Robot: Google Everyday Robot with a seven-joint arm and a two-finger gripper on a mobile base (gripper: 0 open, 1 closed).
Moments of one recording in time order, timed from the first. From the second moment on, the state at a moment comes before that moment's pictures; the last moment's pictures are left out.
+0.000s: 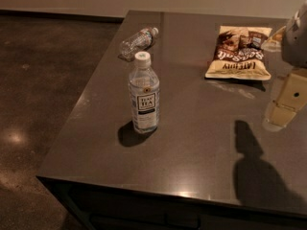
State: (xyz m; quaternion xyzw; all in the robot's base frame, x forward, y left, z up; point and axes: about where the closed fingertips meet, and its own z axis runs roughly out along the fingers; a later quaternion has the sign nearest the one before) arm 0.438 -0.217 0.976 -0.60 0.78 -0.03 0.16
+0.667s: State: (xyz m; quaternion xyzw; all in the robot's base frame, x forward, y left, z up) arm 0.457 -0.212 0.978 -0.62 0.77 -0.05 0.16
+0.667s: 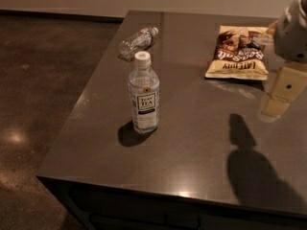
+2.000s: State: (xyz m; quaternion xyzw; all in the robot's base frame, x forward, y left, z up) arm 0.610 -0.141 0.970 -0.74 0.65 -0.09 0.17
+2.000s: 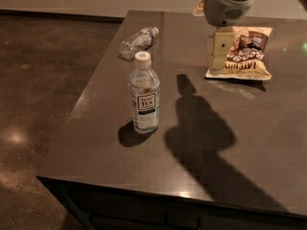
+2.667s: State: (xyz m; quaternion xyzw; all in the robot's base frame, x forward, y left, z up) arm 0.664 -0.088 0.954 -0.82 0.54 -0.11 0.15
